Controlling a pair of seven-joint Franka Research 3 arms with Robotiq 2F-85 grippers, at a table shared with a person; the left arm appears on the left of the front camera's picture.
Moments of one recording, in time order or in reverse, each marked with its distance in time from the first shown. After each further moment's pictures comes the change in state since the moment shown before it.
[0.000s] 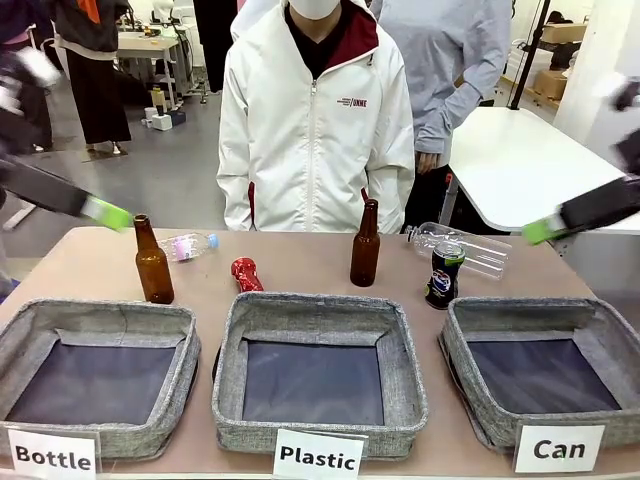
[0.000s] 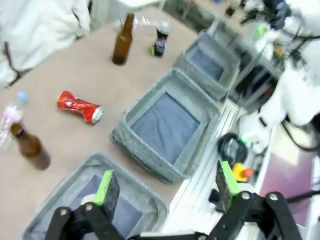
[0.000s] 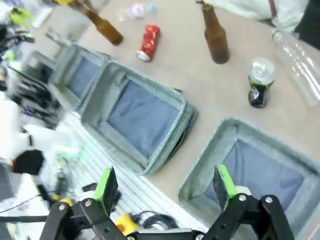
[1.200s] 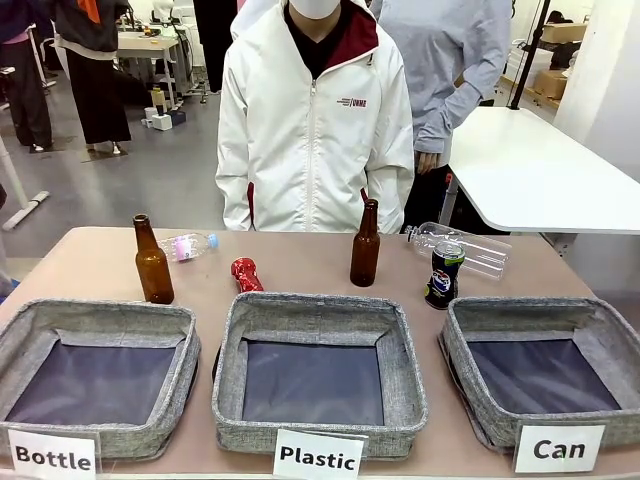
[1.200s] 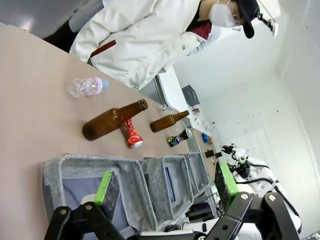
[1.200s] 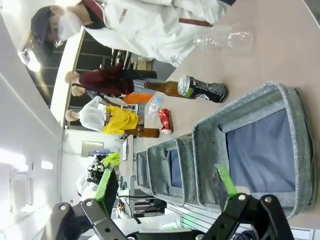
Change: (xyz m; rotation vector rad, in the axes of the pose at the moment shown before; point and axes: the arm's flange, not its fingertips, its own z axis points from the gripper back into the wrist) left arm -0.164 0.143 0.143 -0.027 -0.556 0.721; right arm -0.140 -0.189 0.090 0.306 -0.431 -0.802
